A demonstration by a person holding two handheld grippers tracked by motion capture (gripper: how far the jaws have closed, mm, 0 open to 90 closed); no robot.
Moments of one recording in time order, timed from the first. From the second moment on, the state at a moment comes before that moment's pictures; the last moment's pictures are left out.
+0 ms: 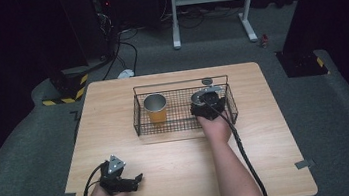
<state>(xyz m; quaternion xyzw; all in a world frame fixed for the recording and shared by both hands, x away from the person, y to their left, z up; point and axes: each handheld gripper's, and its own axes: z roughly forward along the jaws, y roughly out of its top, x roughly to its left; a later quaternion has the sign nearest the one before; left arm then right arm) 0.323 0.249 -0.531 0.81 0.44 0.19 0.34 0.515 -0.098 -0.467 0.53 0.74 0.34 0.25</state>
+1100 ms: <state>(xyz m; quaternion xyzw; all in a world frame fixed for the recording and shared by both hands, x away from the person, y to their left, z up) 0.322 0.251 -0.531 0.81 0.45 0.19 0.34 0.519 -0.093 -0.468 0.52 0.77 0.30 0.22</state>
